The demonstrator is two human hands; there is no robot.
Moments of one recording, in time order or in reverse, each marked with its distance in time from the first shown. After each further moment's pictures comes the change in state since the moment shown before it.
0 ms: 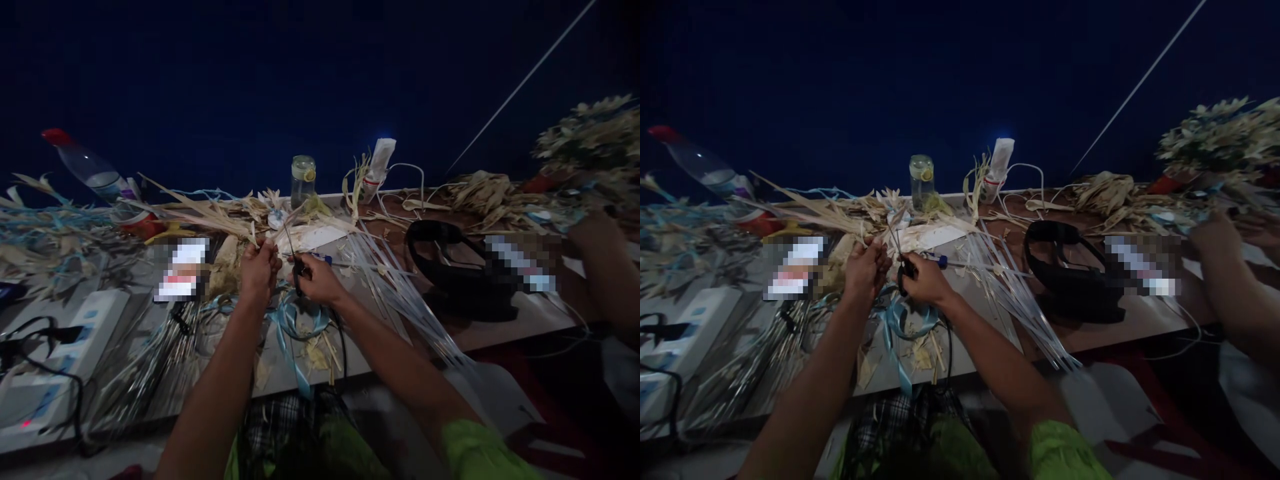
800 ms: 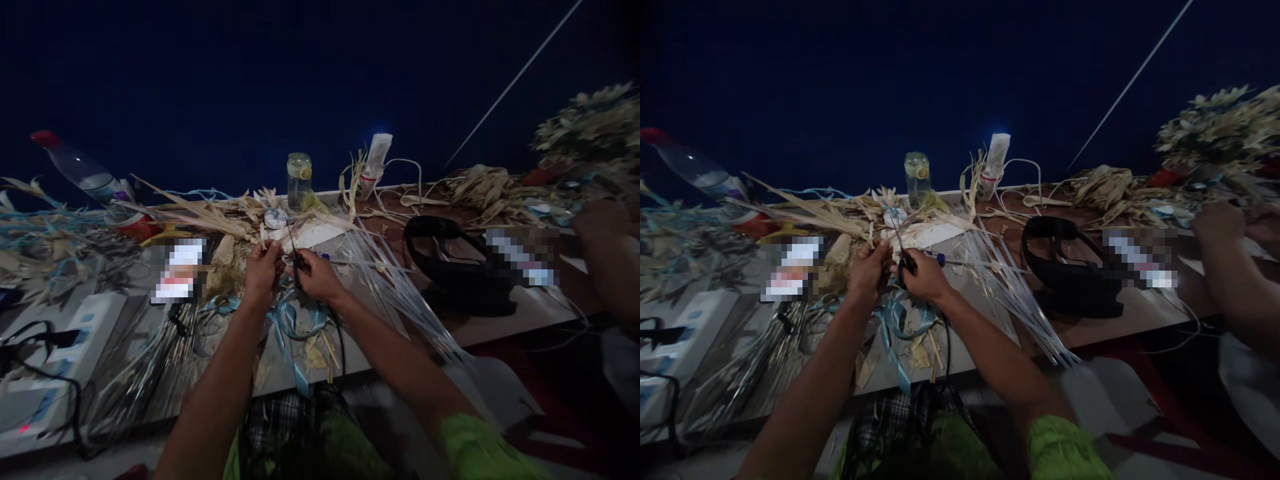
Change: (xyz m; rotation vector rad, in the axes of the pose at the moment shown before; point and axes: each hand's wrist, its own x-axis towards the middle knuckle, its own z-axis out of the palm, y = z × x) left_hand -0.007 -0.006 0.004 0.130 -0.064 -0.069; right_hand 0.003 0.007 0.000 -0.057 0.071 -0.034
